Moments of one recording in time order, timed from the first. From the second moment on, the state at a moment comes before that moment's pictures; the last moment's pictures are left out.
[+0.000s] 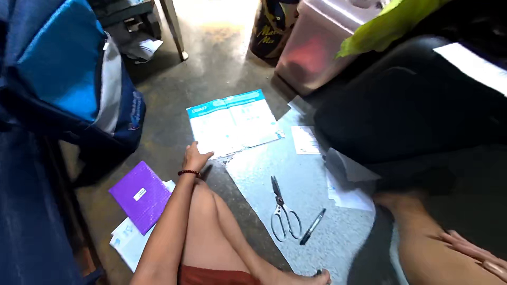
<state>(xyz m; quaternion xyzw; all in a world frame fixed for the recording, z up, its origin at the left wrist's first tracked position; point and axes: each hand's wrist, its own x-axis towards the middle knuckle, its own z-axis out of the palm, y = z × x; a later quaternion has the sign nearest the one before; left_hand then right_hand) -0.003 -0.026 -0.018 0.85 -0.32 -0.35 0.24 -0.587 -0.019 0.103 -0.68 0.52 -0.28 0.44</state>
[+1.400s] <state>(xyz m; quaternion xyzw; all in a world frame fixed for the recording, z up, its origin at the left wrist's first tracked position) -0.004 -0.061 -0.051 0.90 -0.24 -0.32 0.20 -0.501 -0.089 -0.100 -0.59 0.79 -0.10 0.12</state>
